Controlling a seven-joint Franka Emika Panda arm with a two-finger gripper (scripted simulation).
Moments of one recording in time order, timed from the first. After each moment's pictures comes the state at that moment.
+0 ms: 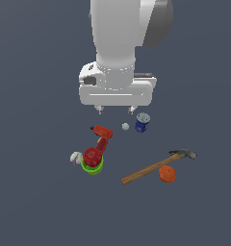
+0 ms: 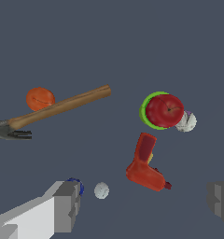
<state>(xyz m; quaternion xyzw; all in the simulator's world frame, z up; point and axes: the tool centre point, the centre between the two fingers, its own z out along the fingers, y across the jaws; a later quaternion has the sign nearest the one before) 0.020 0.002 0.312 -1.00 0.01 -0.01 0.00</state>
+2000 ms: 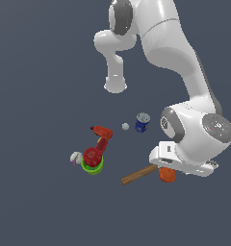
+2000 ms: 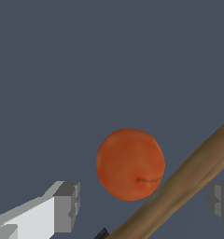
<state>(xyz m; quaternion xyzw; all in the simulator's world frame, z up) 0.135 0.227 0.099 -0.99 0.13 0.00 0.00</state>
